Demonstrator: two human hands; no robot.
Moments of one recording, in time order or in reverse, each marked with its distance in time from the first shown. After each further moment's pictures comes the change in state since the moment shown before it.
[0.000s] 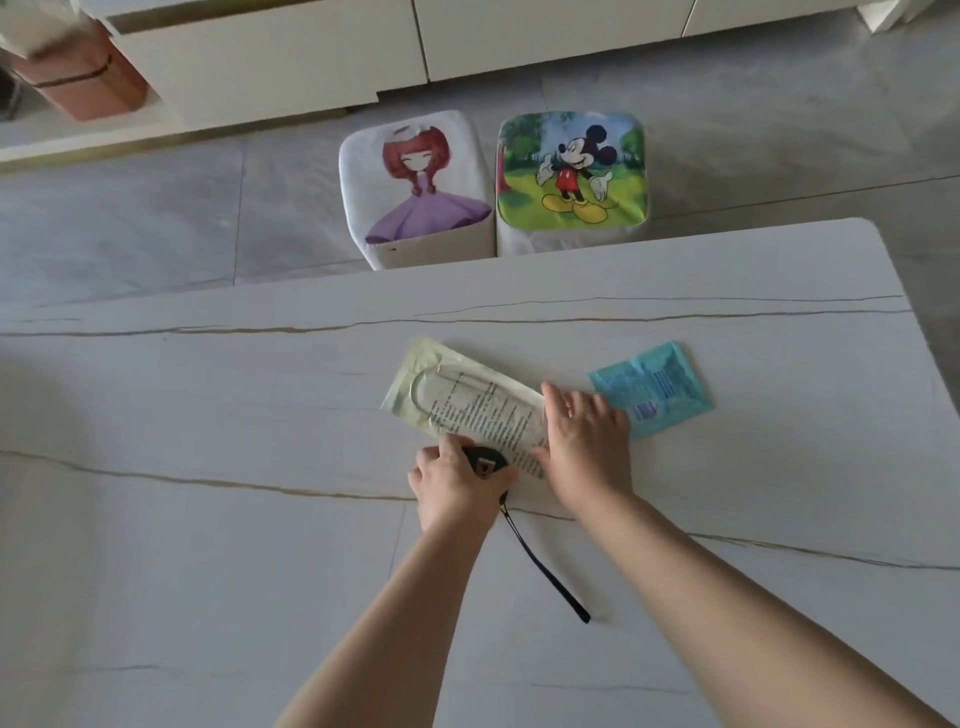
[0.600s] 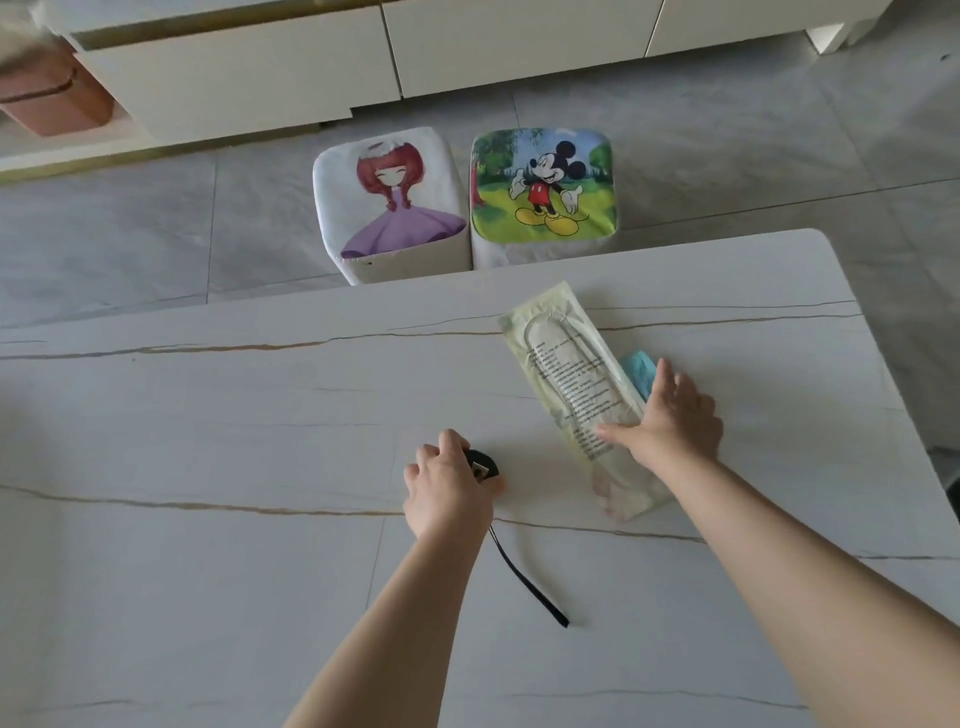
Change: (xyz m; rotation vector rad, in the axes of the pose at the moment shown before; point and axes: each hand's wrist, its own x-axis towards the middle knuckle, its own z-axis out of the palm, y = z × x) left_hand 0.000 0.015 0.006 0.171 0.011 0.088; right_hand 0.017 0.088 -0.033 0.139 -0.156 0.522
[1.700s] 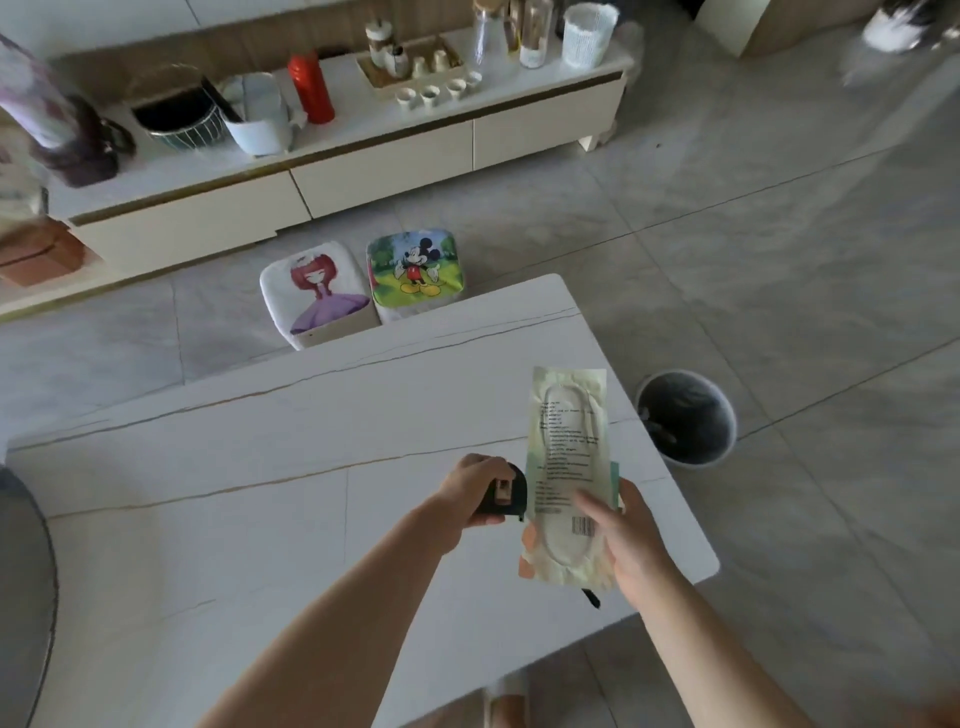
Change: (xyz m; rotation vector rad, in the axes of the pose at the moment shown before) left_hand -0.334 0.077 -0.103 -0.577 -0.590 -0.018; right_hand -0.369 0.153 -0.153 1.480 -0.210 0.181
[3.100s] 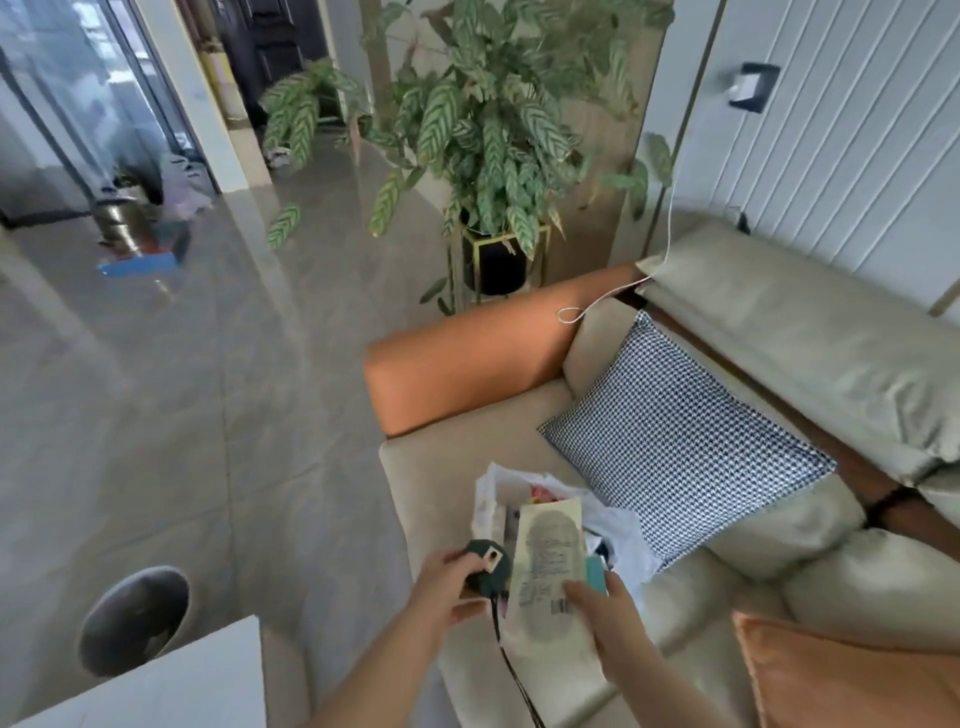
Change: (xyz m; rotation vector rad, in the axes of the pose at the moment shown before) left_hand -0.349 -0.326 0.325 1.089 -0.904 0.146; right_hand -0.517 0.321 -0.163 1.193 1.294 -0.146
